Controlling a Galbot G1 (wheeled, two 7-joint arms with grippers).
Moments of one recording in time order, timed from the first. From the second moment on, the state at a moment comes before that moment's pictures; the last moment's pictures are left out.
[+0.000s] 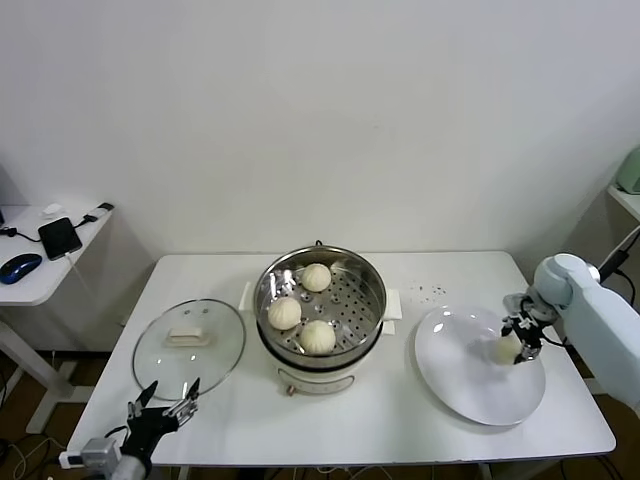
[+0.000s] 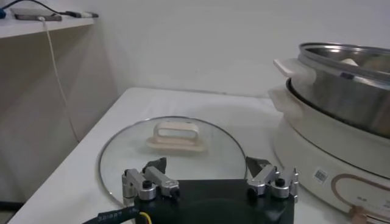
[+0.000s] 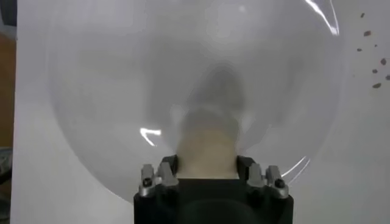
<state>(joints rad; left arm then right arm) 1.67 -1.50 -0.82 -2.04 -0.23 0.34 0.22 -0.34 0.78 -0.15 0.99 -0.62 0.11 -1.38</state>
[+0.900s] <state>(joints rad) 1.63 -1.50 -0.79 -2.05 -0.13 0.31 0.19 0.35 0.66 -0.89 1.35 0.11 -0.37 -1.30</state>
